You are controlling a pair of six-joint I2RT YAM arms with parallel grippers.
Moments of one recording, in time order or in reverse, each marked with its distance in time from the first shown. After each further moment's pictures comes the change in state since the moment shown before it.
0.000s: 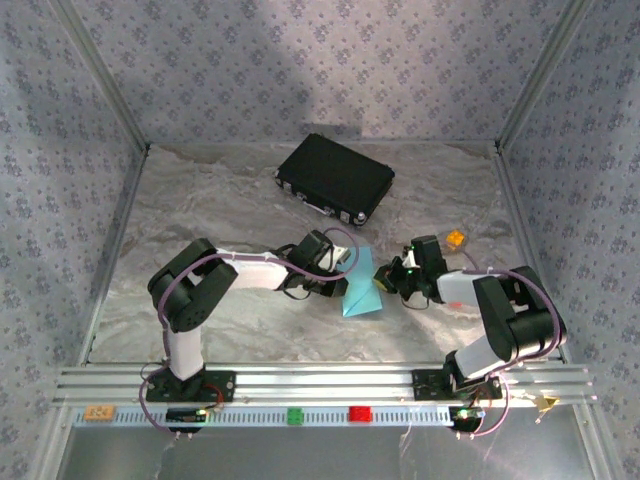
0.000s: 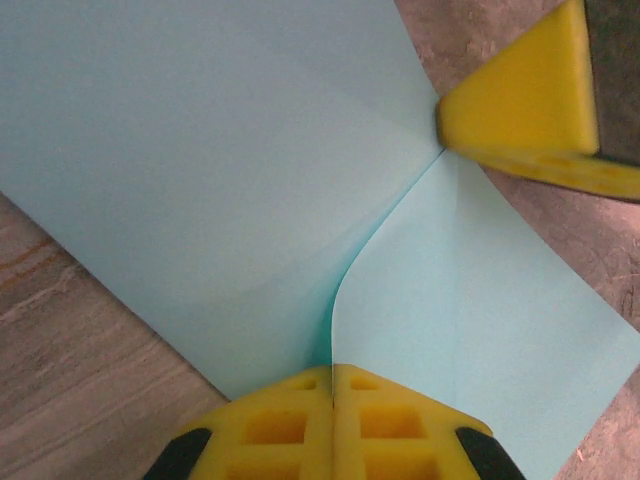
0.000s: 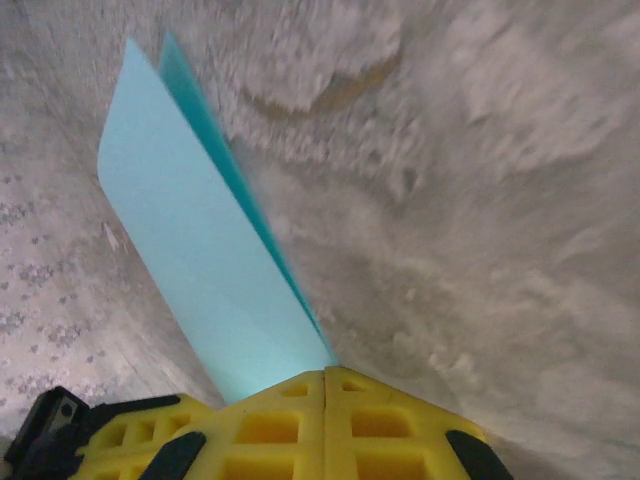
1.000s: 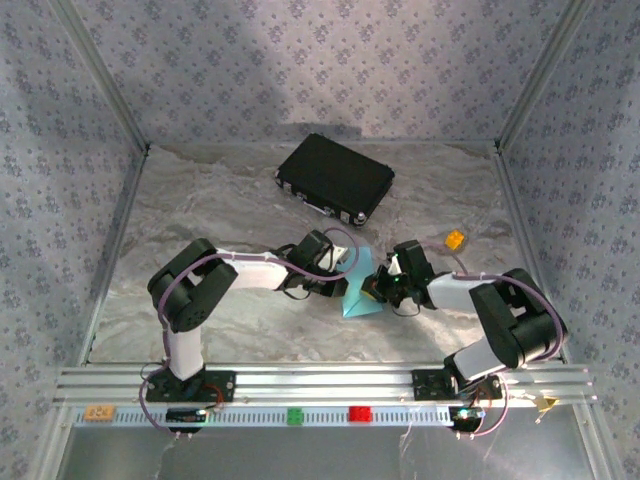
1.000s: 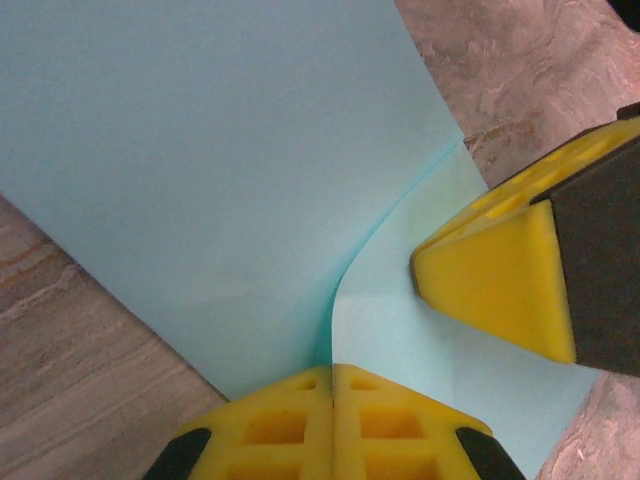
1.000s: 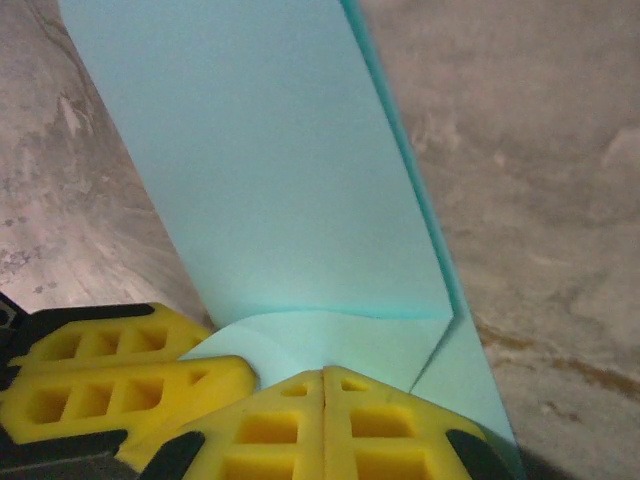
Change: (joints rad) left arm 0.000 0.000 0.001 -0.003 0.001 0.000; right arm 0.164 -0.015 -0.002 -0.030 0.020 -0.029
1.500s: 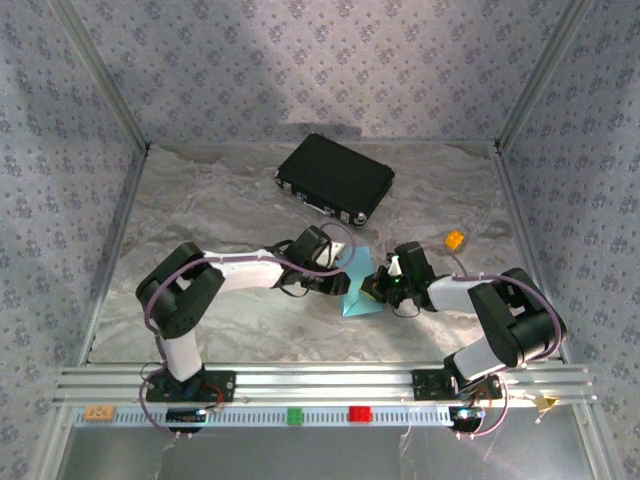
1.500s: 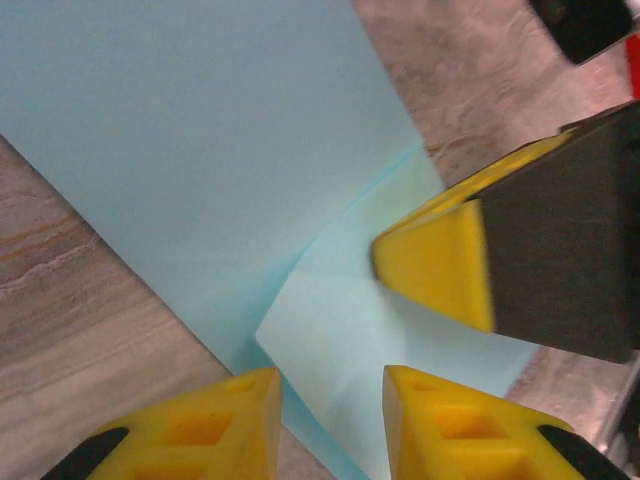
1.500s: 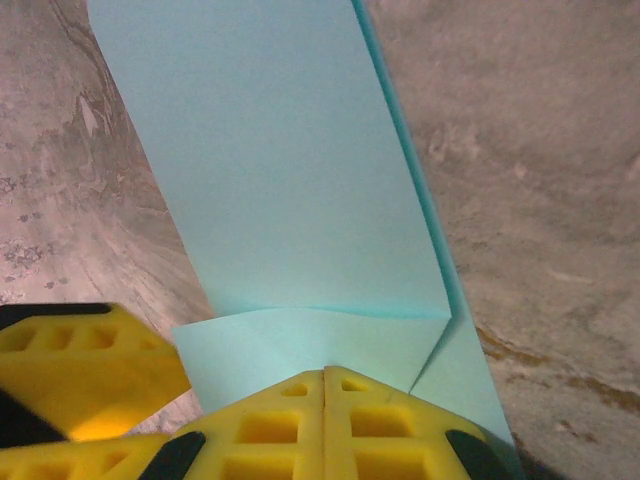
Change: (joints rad) left arm 0.000 -0.089 0.015 -0.095 -0.014 -0.048; right arm 0.000 0.003 -0.026 0.062 -0.002 0.005
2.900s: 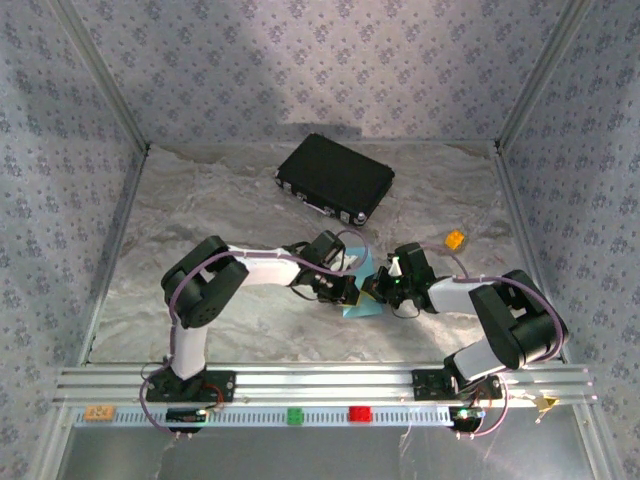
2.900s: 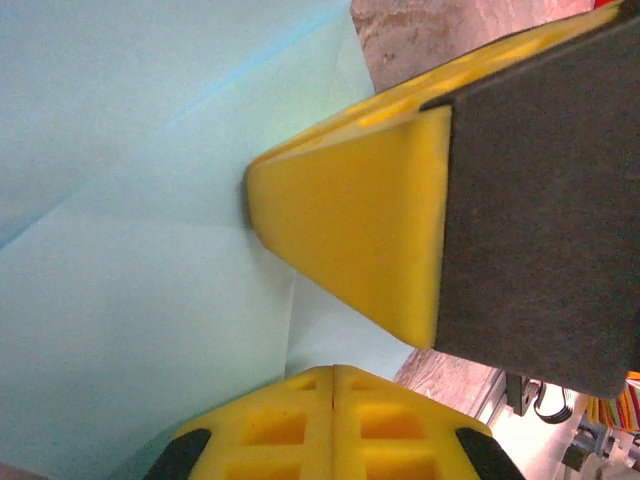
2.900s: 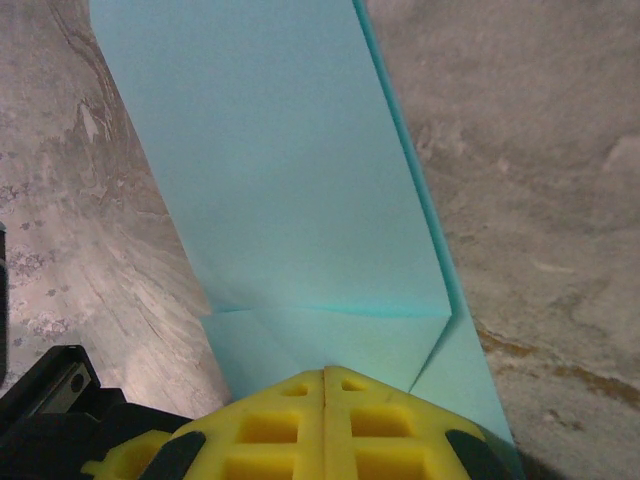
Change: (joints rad) left arm -0.041 0.163 0.105 -0.049 0.248 -0.133; right arm 0.003 -0.013 -0.012 0.010 0.018 0.015
